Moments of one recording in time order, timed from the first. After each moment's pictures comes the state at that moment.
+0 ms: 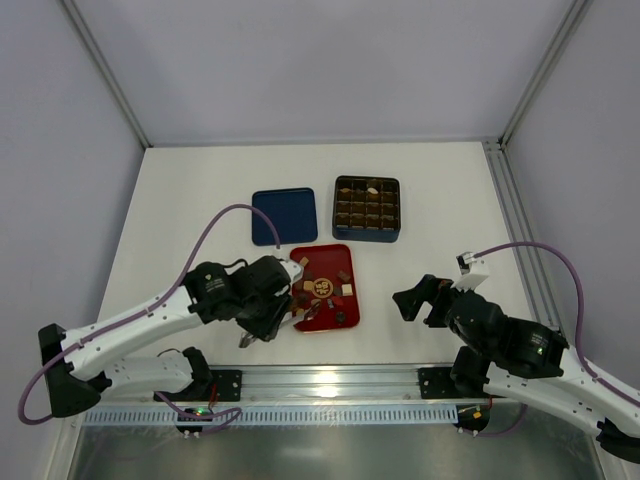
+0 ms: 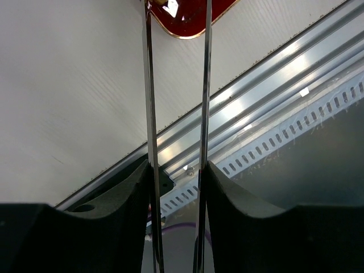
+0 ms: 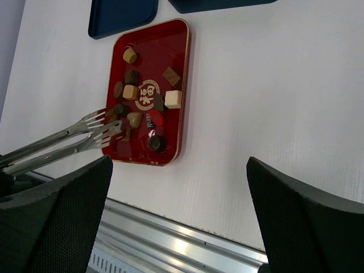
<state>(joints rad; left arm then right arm) -1.05 1.07 1.03 -1.16 -0.03 -0.45 1.06 0.34 0.61 -0.81 0.54 0.89</state>
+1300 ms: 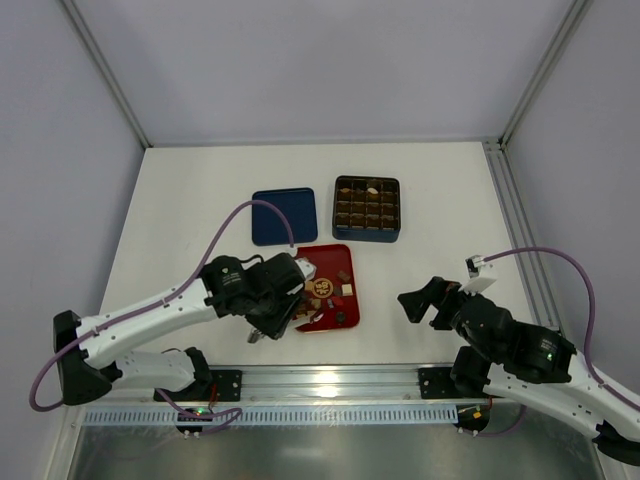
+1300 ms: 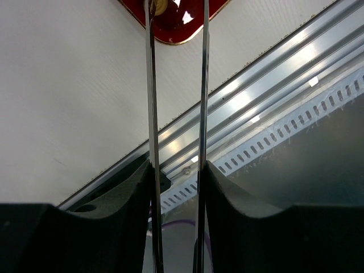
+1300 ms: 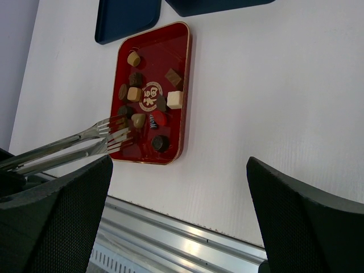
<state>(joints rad) -1.10 1.17 1.12 -1.18 -0.04 -0.45 1.06 0.27 0.60 -0.85 0.54 0.91</state>
